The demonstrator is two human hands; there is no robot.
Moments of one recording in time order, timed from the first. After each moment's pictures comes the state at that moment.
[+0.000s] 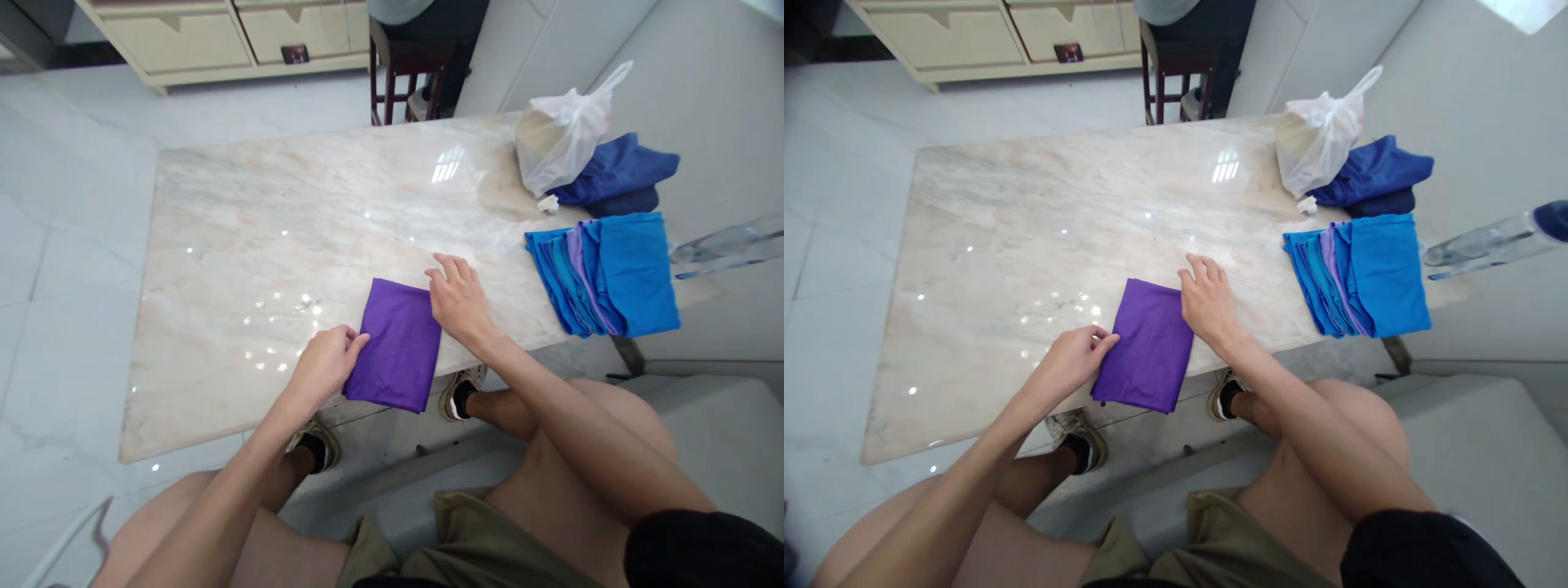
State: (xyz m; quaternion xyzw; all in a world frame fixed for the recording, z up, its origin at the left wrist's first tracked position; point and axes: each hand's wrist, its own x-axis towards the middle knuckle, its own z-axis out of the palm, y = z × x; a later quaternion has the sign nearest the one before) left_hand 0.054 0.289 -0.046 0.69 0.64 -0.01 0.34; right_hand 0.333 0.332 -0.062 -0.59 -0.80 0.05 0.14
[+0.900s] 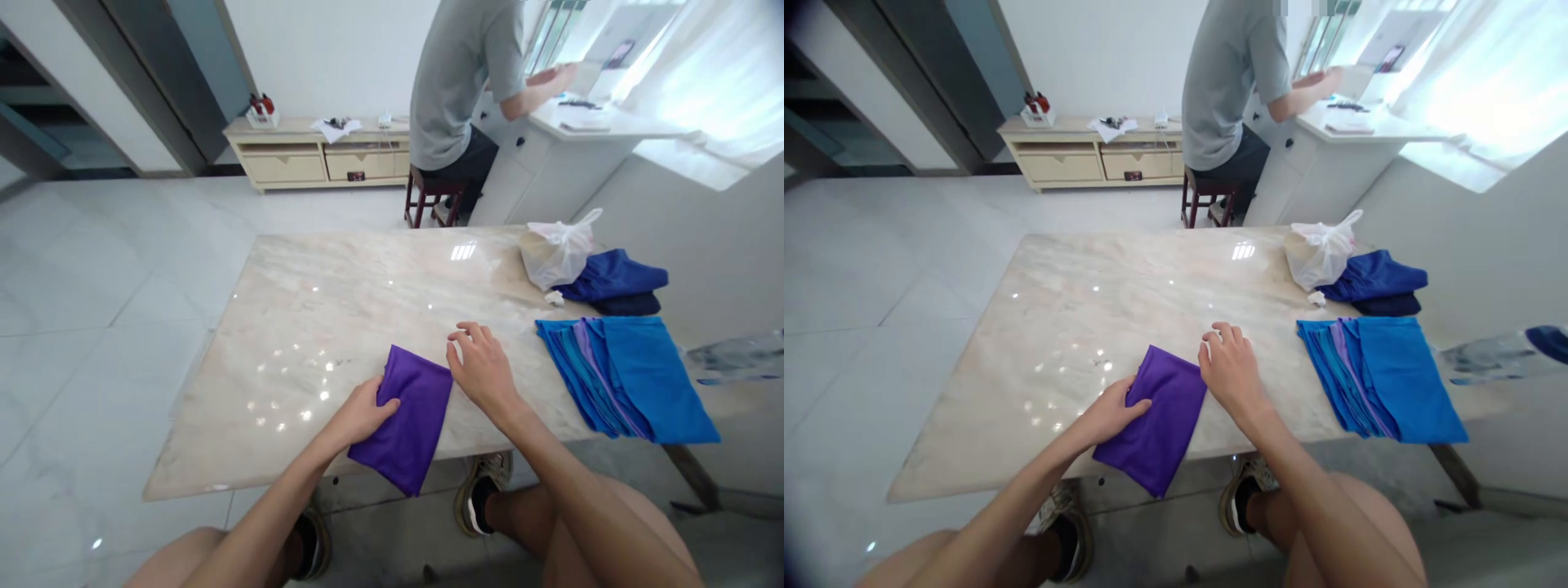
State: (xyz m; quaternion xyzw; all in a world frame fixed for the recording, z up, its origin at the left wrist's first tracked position) left_hand 0.060 0.297 -0.054 0.62 0.58 0.19 0.50; right_hand 0.327 0.347 -0.032 -0.60 -0.78 -0.03 0.18
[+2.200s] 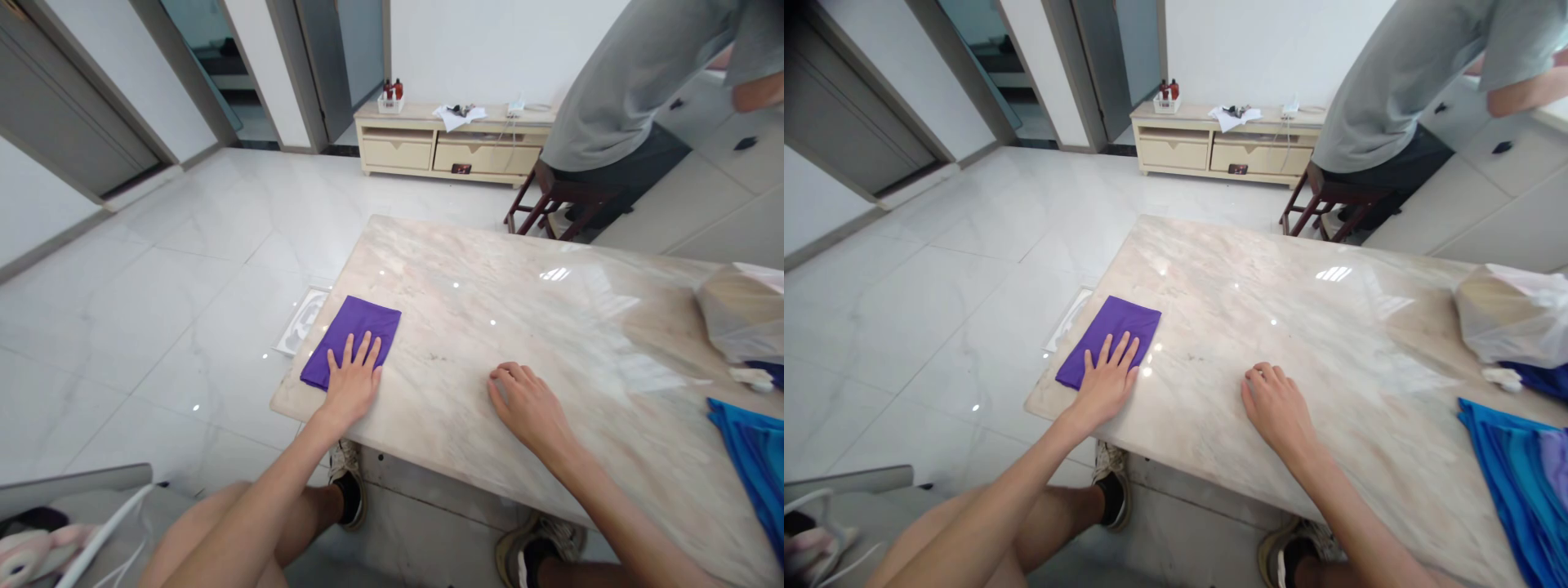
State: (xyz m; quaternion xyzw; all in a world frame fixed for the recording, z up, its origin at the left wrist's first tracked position) left_hand -0.101 0.250 -0.075 0.62 0.77 -0.02 0.10; right_hand 0.244 0.346 -0.081 -0.47 -0.88 0.02 0.03
